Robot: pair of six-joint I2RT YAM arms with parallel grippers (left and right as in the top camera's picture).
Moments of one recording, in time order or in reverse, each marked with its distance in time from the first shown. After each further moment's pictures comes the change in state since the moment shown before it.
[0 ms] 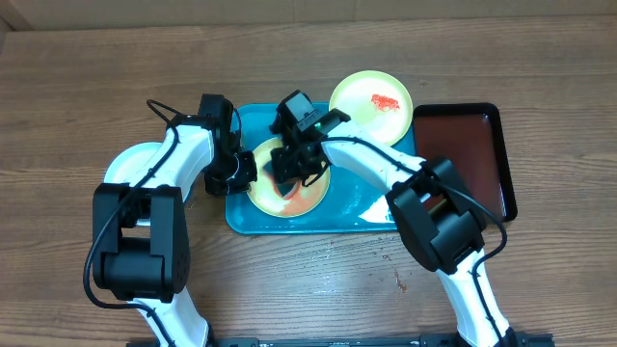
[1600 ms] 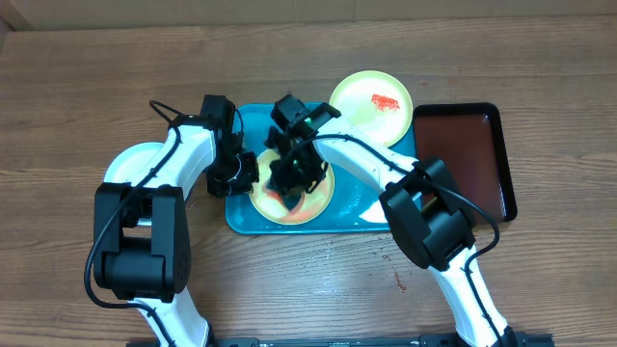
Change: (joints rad) left arm -0.007 0.002 0.000 -0.006 0.015 0.000; right arm 0.013 0.049 0.123 -0.307 0.000 -0.157
